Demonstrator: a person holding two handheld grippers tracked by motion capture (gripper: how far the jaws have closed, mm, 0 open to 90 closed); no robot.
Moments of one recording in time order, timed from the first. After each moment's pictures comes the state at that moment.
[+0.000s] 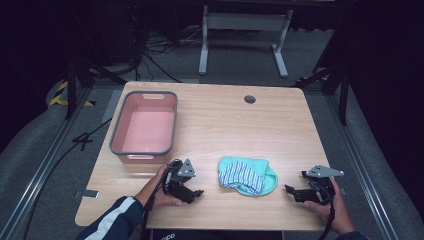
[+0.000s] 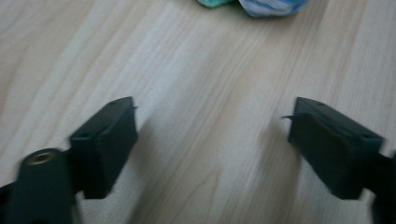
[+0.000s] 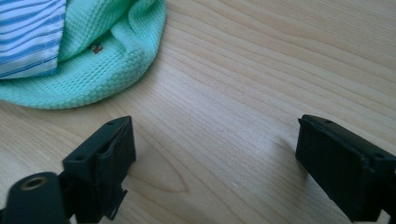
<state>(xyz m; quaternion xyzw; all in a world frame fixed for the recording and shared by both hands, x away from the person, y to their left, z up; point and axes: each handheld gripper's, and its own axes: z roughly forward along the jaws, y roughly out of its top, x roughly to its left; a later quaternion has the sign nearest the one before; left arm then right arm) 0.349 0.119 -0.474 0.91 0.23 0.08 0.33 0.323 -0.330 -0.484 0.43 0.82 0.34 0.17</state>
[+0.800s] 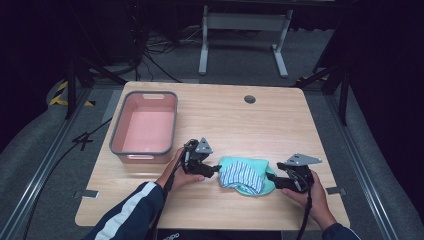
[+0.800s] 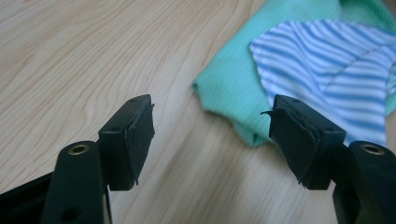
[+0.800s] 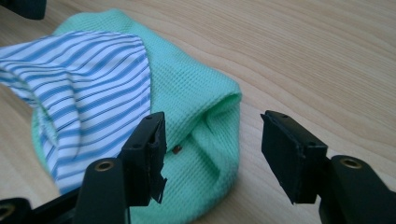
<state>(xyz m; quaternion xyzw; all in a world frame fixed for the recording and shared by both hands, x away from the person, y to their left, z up) 0.401 0.068 -0.458 0.89 0.25 0.08 0.38 0.343 -0.263 -0.454 0.41 0.82 0.36 0.17</state>
